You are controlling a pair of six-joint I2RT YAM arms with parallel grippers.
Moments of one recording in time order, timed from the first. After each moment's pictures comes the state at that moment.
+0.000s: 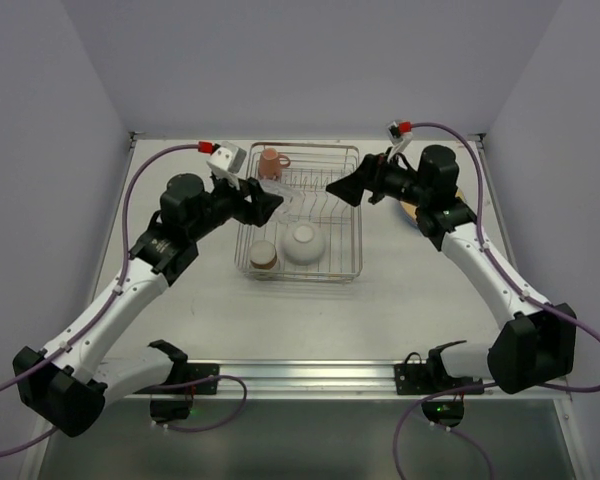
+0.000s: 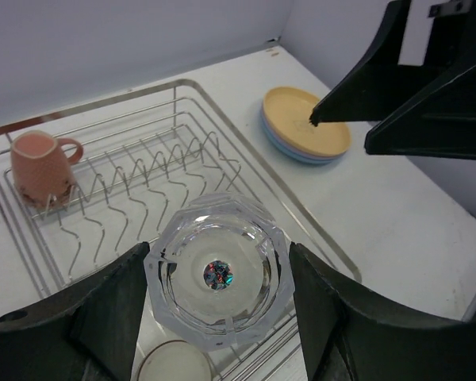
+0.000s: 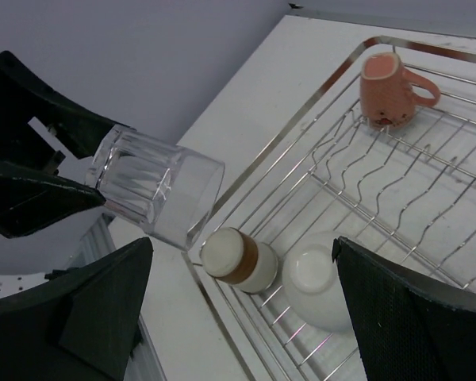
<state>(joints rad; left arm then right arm) -0.50 1.08 1.02 -0.10 0.21 -0.21 0.29 1.31 1.10 0.04 -0.67 0.47</state>
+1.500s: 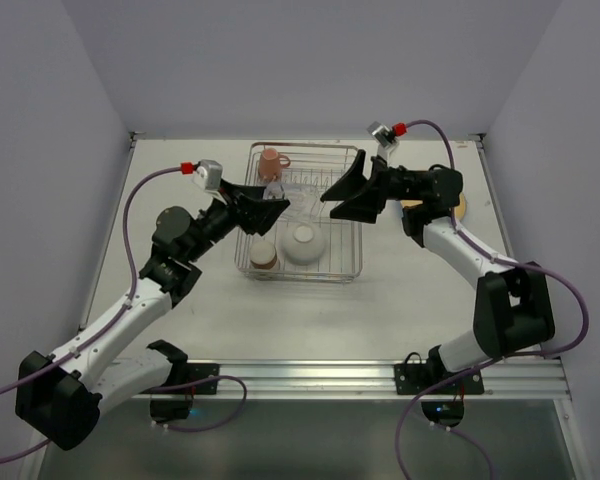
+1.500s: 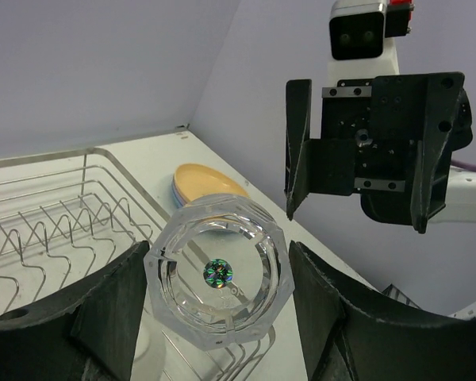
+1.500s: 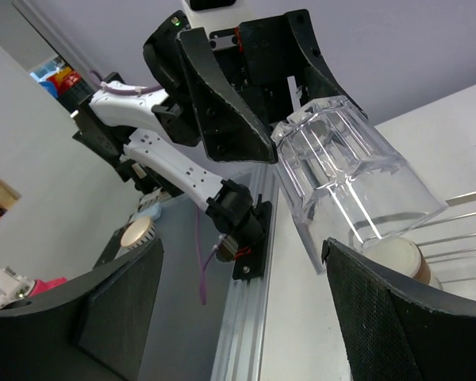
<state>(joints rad) -0.50 0.99 0.72 0.47 0.32 -0.51 0.29 1.50 1.00 1.18 -1.31 1.23</state>
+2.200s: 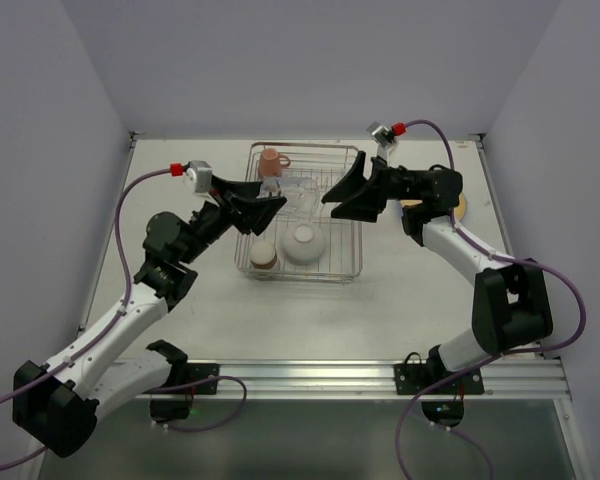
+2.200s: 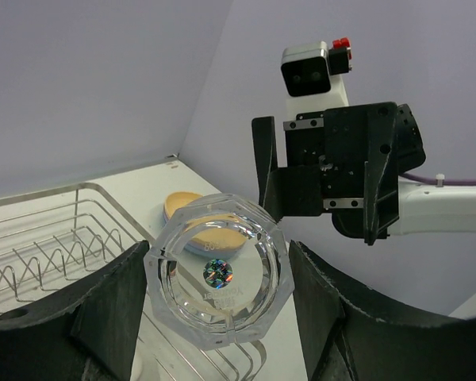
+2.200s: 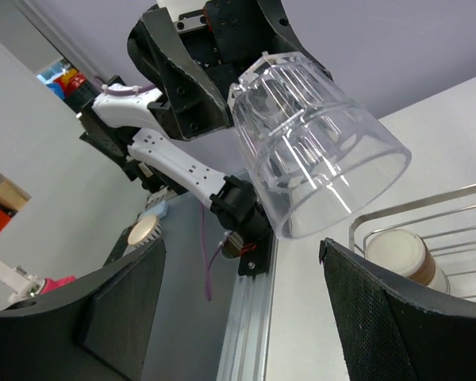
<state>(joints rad) -0.50 0.94 0.72 0.52 0.32 -0.51 0.28 1.53 1.00 1.23 -1.33 1.29</state>
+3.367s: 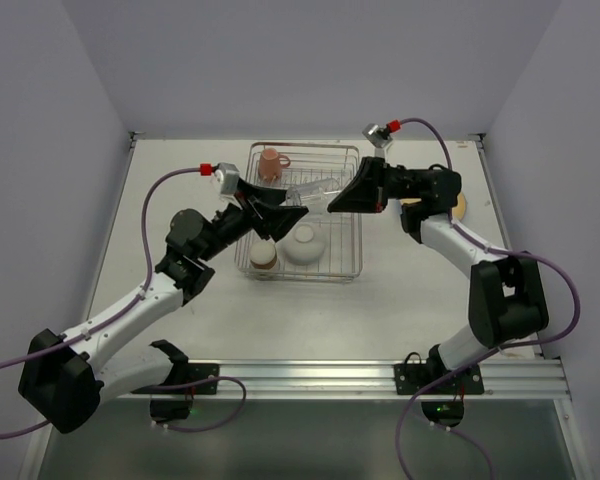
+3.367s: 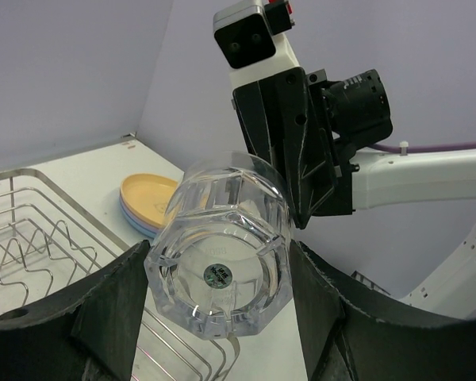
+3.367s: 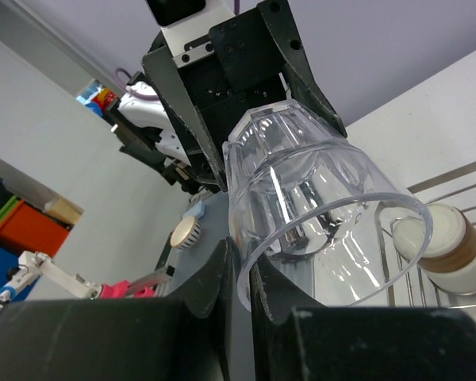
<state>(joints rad) -0.59 1.08 0.71 0.64 0.37 -0.52 0.27 1.57 1.01 1.30 -1.36 1.50</state>
